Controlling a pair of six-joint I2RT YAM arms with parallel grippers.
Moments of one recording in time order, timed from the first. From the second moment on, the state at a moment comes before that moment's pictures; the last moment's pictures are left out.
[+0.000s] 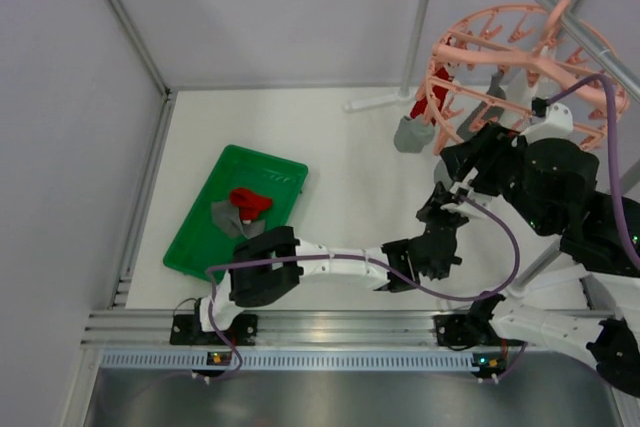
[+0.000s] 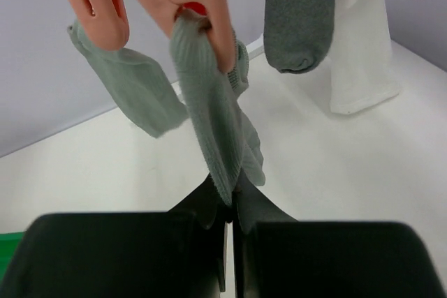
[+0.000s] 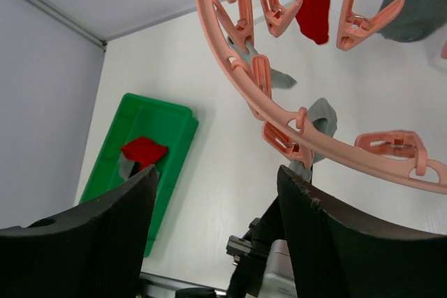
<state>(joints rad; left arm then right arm) -1.42 2.08 1.54 0.72 -1.09 0.38 0.84 0.90 1.60 -1.05 0.55 0.71</state>
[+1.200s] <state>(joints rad) -1.44 2.23 1.72 0.74 -1.31 0.76 0.84 1.02 1.49 -1.06 0.77 0.60</state>
